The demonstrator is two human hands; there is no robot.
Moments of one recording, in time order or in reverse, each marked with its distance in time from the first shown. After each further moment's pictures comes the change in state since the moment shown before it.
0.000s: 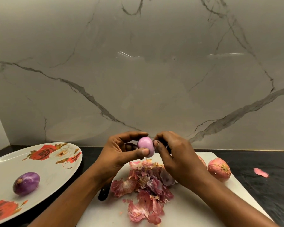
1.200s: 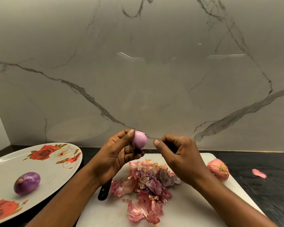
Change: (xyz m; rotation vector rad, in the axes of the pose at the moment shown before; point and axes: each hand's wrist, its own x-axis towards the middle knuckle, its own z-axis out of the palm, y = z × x) left_hand 0.001 0.011 -0.003 -0.368 -0.003 -0.211; right_hand -0.001 0.001 -0.005 0.291 0.052 0.110
